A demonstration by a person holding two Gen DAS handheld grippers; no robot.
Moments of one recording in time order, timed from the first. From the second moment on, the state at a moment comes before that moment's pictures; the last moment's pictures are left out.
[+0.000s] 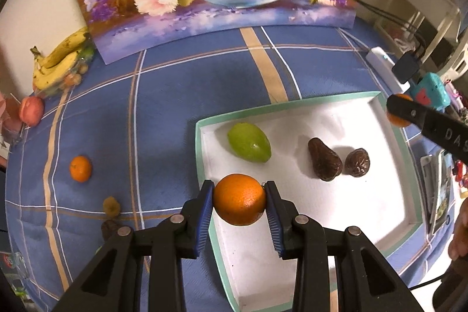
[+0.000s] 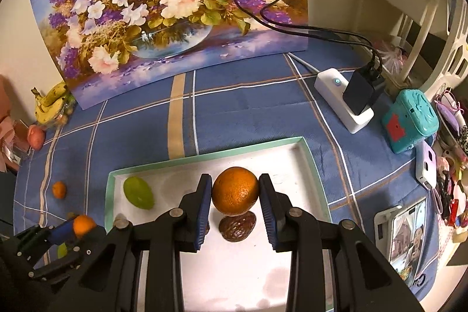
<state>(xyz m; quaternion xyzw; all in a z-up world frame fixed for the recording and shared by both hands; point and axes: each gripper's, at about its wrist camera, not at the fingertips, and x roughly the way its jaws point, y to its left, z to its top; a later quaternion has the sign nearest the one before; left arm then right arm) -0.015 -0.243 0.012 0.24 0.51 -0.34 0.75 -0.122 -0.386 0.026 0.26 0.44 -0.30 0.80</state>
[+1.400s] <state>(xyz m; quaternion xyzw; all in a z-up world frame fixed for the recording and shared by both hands) -0.027 -0.261 -0.032 0.30 0.53 -0.33 0.72 -0.127 -0.422 -0.057 0.26 0.52 -0.33 0.74</state>
